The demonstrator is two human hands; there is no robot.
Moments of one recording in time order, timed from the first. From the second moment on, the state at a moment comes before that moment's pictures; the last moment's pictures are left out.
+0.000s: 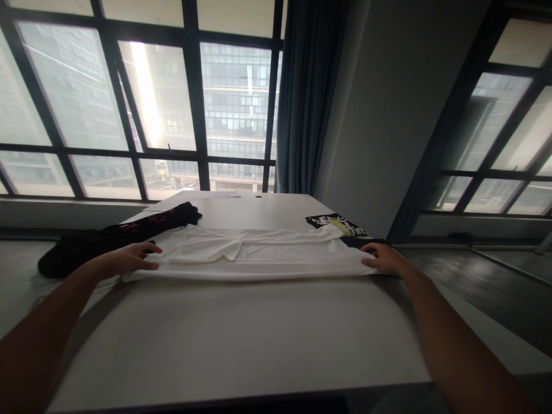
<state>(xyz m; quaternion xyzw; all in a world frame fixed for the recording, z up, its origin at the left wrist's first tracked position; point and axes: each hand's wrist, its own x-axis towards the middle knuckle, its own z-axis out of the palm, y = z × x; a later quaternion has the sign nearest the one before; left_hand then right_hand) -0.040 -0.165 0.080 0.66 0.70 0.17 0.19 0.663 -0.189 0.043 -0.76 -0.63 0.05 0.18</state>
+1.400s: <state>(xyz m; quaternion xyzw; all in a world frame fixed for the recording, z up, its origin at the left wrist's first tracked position) 0.087 -0.161 0.019 0.86 0.46 0.23 -0.03 0.506 -0.169 0.018 -0.62 -0.75 -0.11 0.18</state>
